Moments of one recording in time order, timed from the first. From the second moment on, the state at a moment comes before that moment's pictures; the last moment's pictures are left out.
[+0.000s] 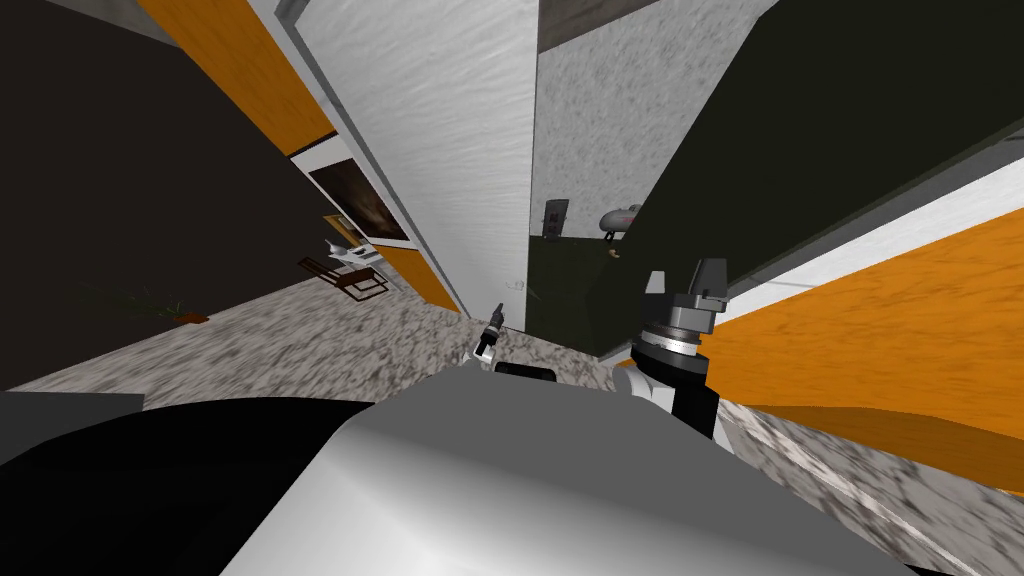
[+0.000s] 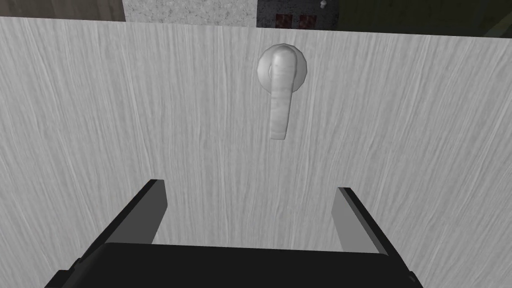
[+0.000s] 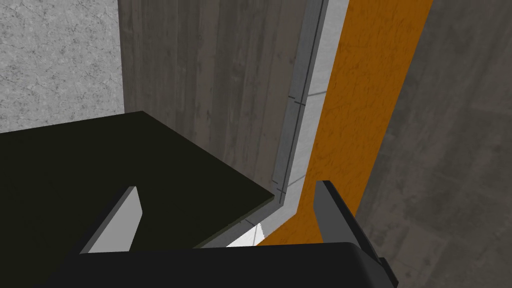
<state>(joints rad) -0.12 0.06 -0.13 -0.73 -0.04 -0.78 0.11</state>
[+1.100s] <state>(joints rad) -0.15 0.06 -0.12 -0.65 -0.04 -0.78 0.10</state>
